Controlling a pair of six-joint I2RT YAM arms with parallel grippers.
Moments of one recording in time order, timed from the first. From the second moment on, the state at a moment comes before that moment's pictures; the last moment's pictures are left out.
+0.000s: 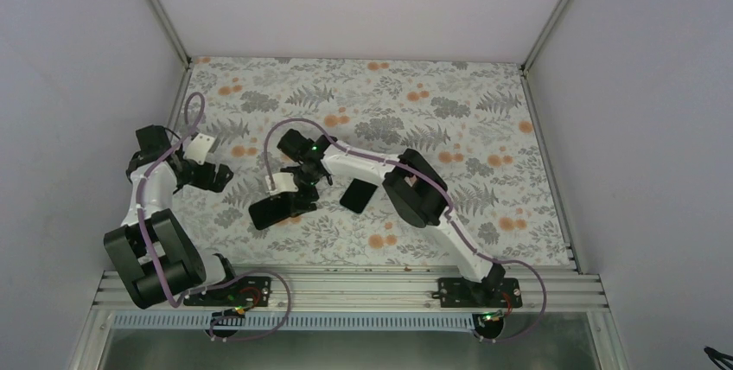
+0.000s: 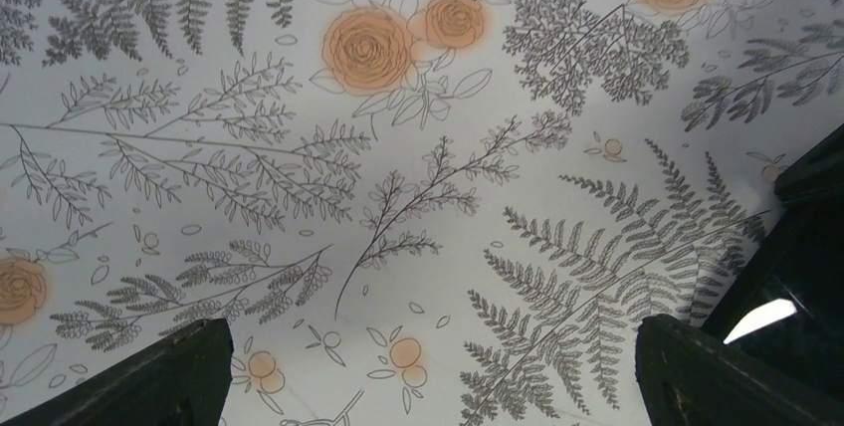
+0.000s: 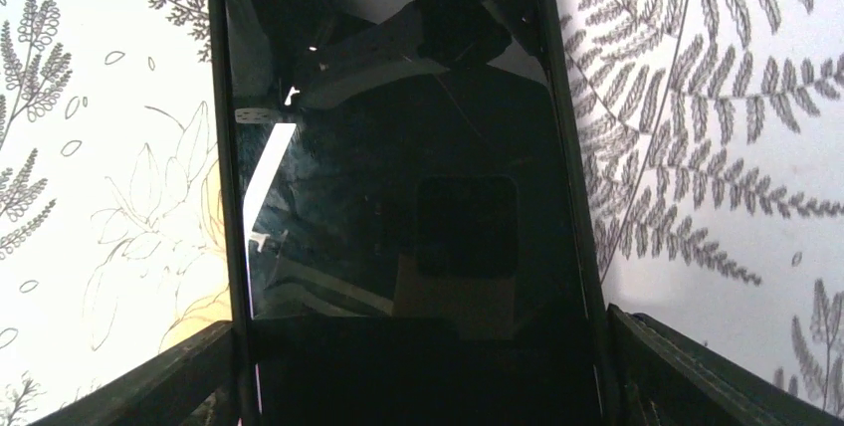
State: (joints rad) left arm 0.47 1.29 0.81 -0.68 0.44 0.69; right arm 0.99 2.41 1.94 -0.77 -0.43 -0.90
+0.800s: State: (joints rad) left arm 0.30 1.61 1.06 -0.83 0.86 0.64; right arm 0.91 2.10 1.59 -0.56 -0.31 -0.64
